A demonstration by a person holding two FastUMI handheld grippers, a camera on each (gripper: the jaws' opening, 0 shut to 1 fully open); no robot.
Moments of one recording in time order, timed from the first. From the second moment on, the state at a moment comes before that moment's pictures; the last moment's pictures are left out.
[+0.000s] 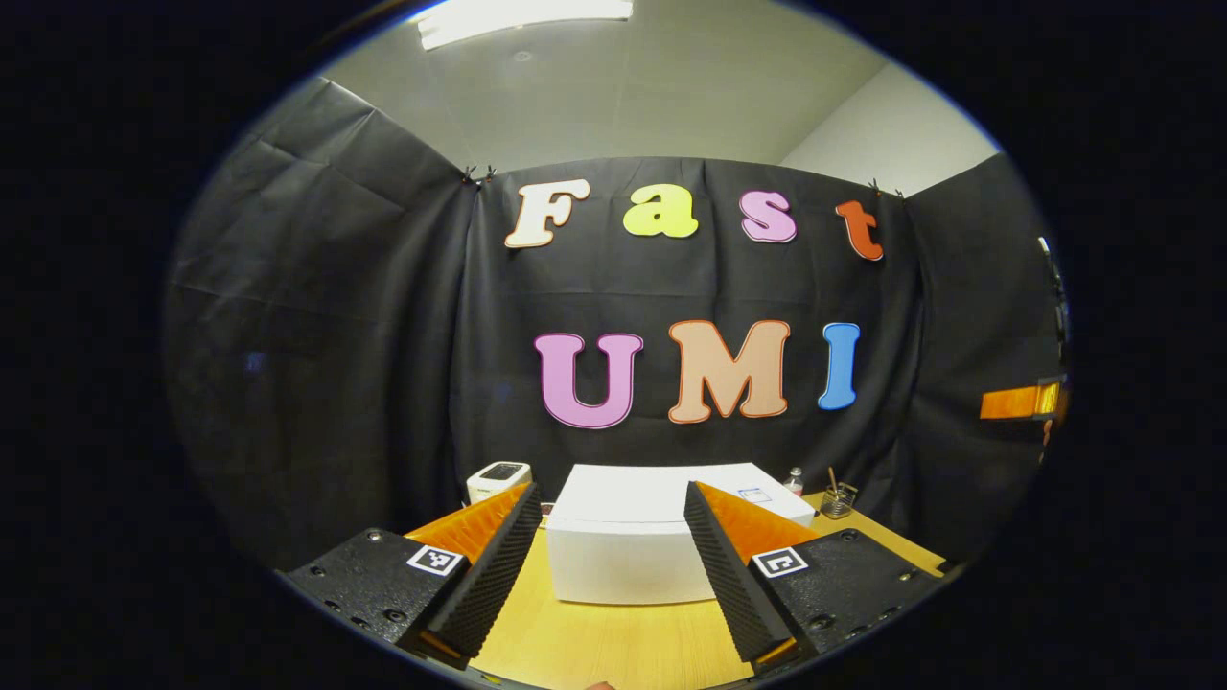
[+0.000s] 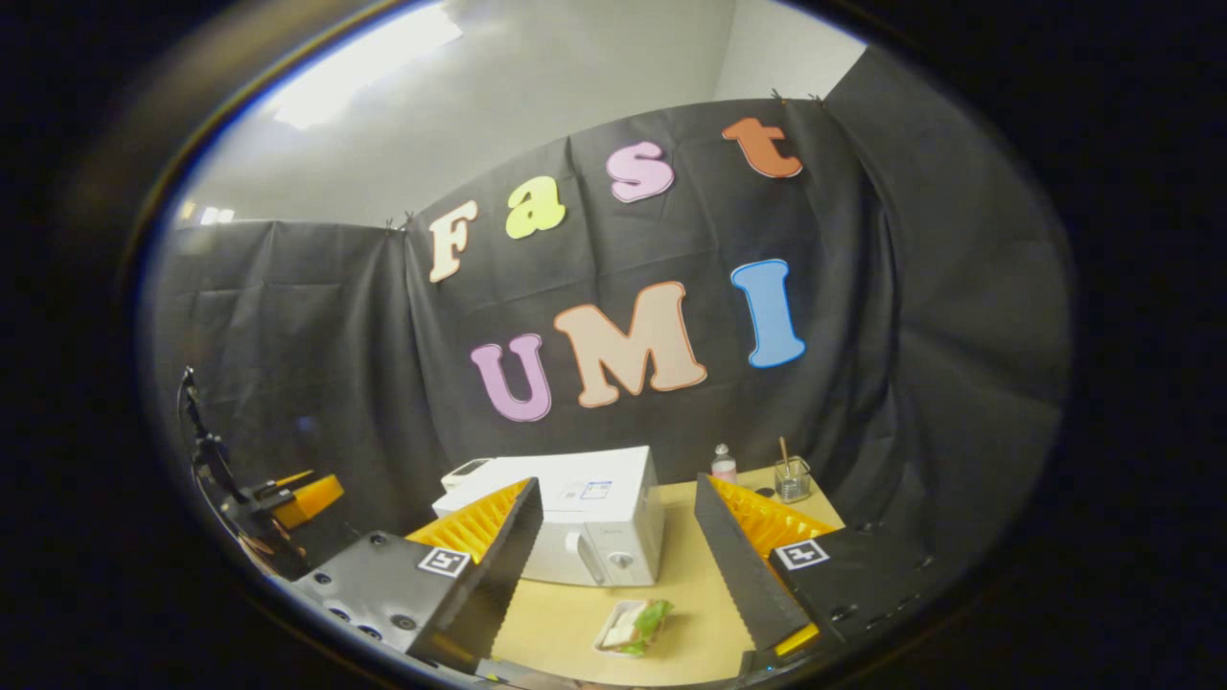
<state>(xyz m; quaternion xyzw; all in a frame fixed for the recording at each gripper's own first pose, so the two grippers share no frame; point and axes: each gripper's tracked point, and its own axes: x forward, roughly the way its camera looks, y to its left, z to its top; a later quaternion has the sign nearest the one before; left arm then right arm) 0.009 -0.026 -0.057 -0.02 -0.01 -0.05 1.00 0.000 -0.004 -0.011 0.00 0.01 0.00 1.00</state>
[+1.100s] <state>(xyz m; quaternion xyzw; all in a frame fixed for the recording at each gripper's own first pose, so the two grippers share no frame) 0.093 -0.191 -0.259 0.02 0.02 -0.20 0.98 0.051 -0.021 -0.078 -0.04 0.02 -0.01 1.00</state>
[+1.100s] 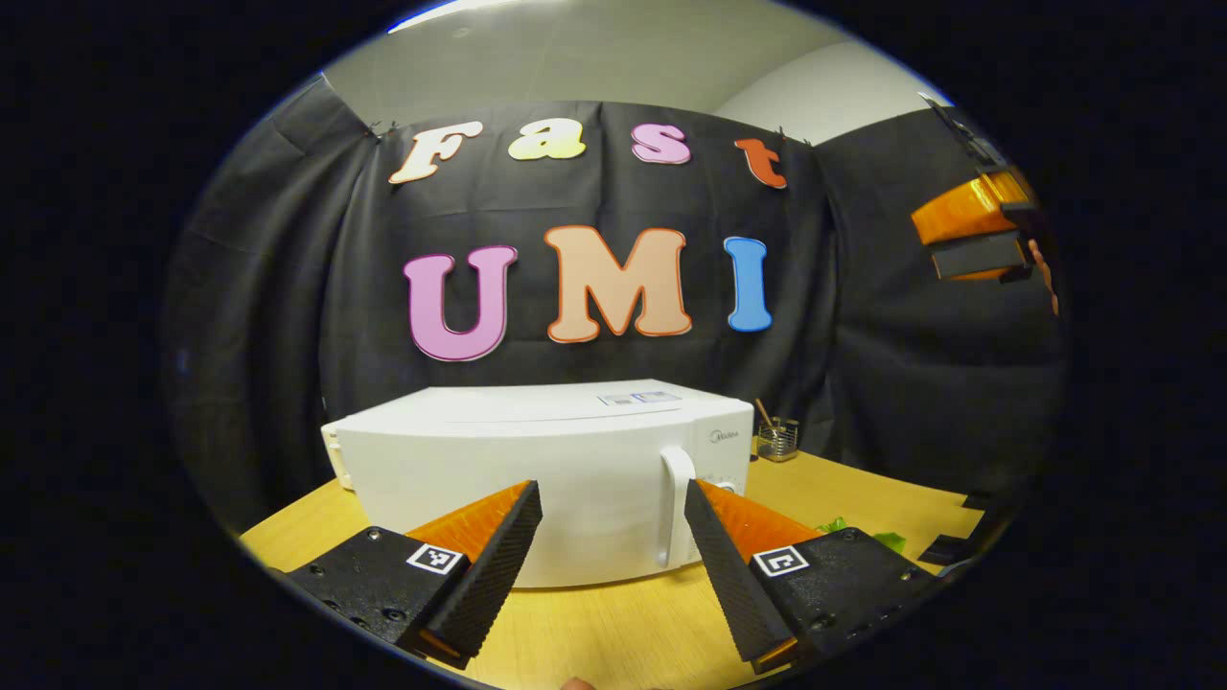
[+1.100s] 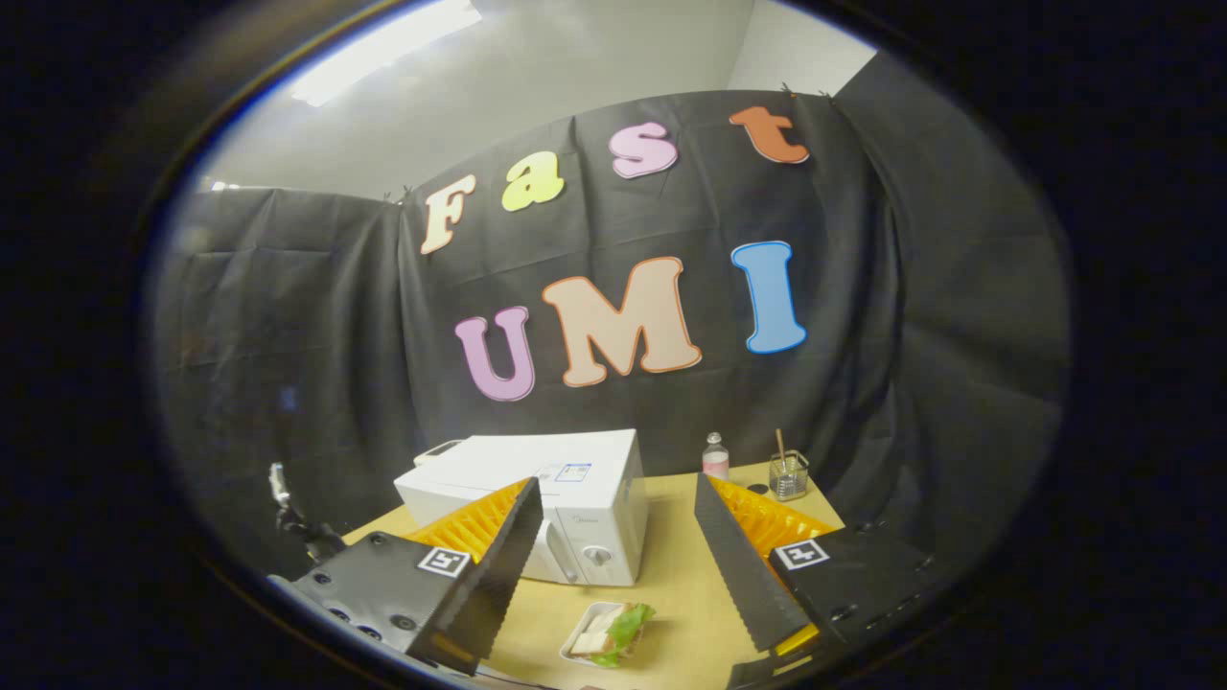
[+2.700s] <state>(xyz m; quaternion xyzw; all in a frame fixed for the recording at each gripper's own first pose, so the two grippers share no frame) 0.167 -0.259 -0.349 0.00 0.08 -0.22 0.97 0.044 -0.030 -0.165 -0.08 0.03 0.00 1.00</state>
